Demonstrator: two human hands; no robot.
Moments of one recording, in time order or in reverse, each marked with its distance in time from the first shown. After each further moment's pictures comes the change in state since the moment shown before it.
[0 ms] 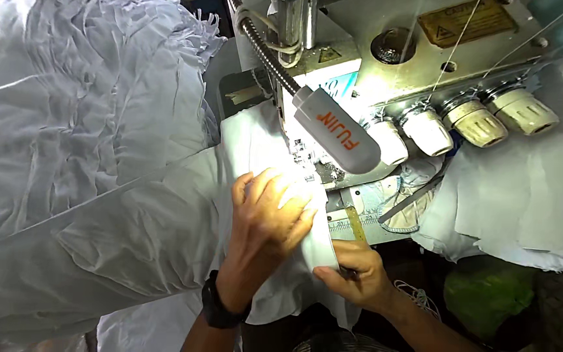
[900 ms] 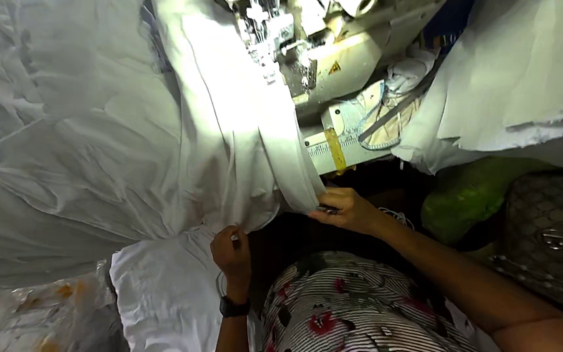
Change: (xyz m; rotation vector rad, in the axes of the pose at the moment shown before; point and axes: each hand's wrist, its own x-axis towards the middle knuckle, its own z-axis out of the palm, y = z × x) left_hand -0.244 0.031 0.042 0.214 0.113 -0.604; right_hand -0.092 0.034 -0.037 -0.377 -0.285 0.180
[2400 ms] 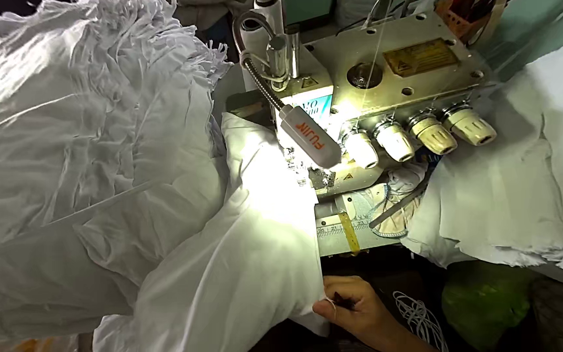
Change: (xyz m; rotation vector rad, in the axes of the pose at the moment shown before) left_hand 0.035 0.029 -0.111 -1.302 0.046 -0.452; right_hand 0.037 -0.066 0.007 0.551 0.146 0.033
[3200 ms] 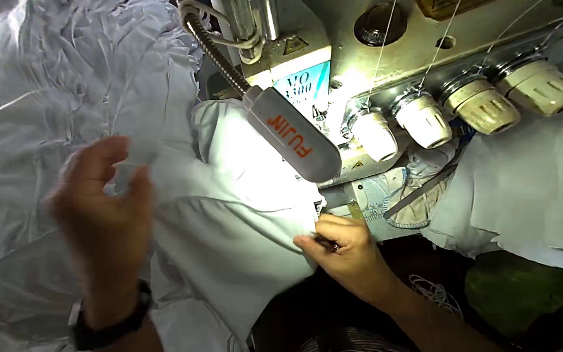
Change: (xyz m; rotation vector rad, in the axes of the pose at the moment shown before) left_hand 0.218 0.095 0.083 1.324 -0.260 0.590; right_hand 0.082 -0.016 0.001 -0.425 0.257 -0.033
